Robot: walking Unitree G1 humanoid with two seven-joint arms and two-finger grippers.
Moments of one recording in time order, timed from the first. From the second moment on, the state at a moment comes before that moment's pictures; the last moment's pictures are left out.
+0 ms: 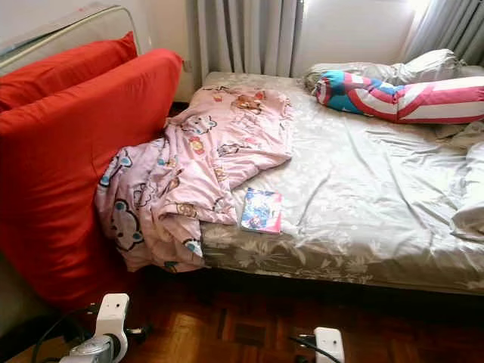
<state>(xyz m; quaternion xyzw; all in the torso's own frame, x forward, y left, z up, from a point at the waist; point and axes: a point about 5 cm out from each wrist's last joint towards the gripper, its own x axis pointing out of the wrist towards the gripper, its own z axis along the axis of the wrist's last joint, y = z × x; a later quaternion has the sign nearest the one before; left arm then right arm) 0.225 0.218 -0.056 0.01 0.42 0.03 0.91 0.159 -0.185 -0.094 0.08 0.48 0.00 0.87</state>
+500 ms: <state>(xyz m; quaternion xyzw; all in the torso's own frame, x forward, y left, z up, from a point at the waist) 0.225 0.219 -0.055 0.00 0.42 0.03 0.91 0.159 -0.185 -0.094 0.08 0.48 0.00 0.87</state>
